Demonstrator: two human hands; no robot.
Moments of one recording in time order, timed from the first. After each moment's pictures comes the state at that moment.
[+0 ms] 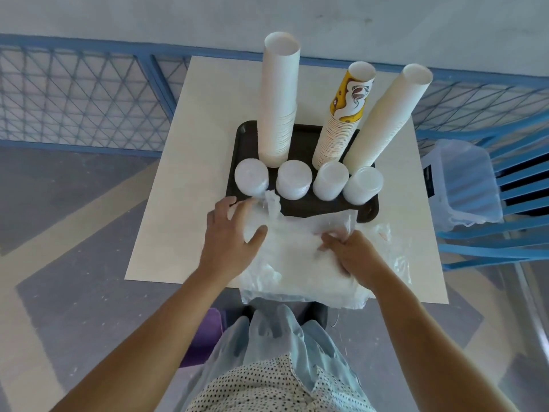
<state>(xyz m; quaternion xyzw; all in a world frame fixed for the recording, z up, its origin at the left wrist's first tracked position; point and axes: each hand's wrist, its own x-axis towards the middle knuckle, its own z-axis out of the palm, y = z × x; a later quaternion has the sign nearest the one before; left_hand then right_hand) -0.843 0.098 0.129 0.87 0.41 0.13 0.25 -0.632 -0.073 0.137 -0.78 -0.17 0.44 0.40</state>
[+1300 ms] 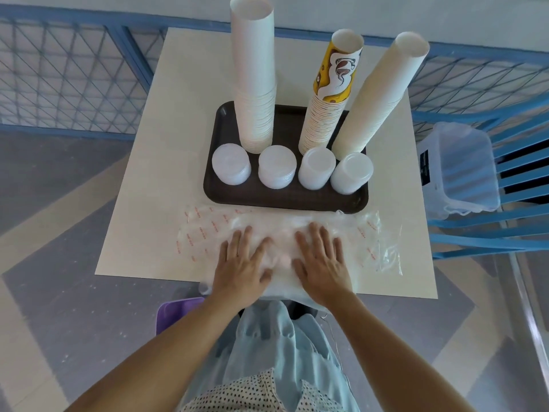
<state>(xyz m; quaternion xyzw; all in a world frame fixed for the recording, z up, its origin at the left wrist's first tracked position) -0.824 0.028 0.032 0.92 0.33 -0.17 0.12 -0.648 -0.116 0.005 -0.84 -0.51 0.17 0.01</state>
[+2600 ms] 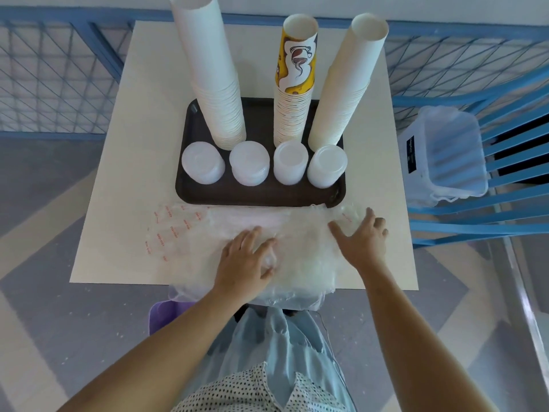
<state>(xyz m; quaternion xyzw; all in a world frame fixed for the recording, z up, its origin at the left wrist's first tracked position) -0.773 0.004 0.035 0.94 0.28 -0.14 0.14 -0.538 -0.136 0.054 -0.94 -0.11 0.26 0.18</state>
